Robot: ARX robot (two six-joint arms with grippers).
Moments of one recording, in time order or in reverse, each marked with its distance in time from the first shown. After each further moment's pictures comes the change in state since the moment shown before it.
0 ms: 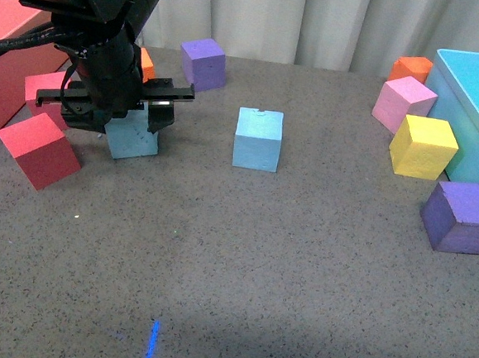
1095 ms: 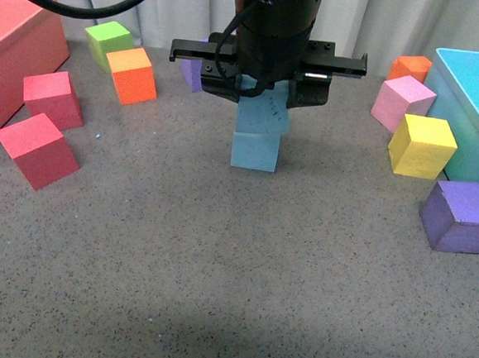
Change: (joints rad) left arm -0.342 -0.105 0.128 -0.128 -0.090 -0.074; right arm 0.000 0.000 0.000 0.000 0.000 0.000
